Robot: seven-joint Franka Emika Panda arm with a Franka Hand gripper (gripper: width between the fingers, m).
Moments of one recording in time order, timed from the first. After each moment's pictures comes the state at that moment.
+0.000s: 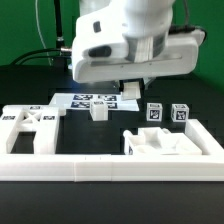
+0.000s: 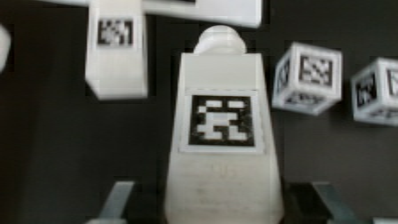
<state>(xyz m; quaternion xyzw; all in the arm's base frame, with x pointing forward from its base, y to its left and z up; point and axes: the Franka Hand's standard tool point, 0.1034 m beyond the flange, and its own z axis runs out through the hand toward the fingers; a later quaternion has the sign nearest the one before) 0.519 0.034 0.085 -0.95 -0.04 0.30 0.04</state>
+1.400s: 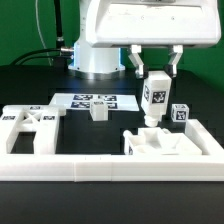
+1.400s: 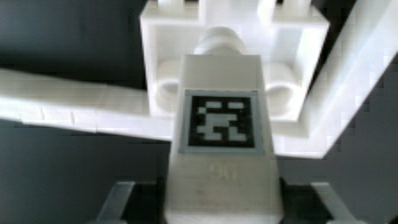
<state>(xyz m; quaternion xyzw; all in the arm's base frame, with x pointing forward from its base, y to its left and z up) 0.605 0.061 0.129 -0.97 -0.09 -0.21 0.01</state>
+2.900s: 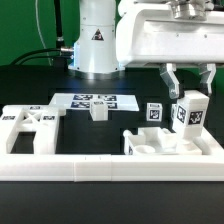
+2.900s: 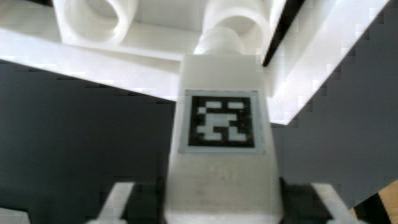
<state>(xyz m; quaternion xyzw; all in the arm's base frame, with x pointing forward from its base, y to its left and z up) 0.638 0.098 0.109 -0.96 -0.14 -0.24 0.00</state>
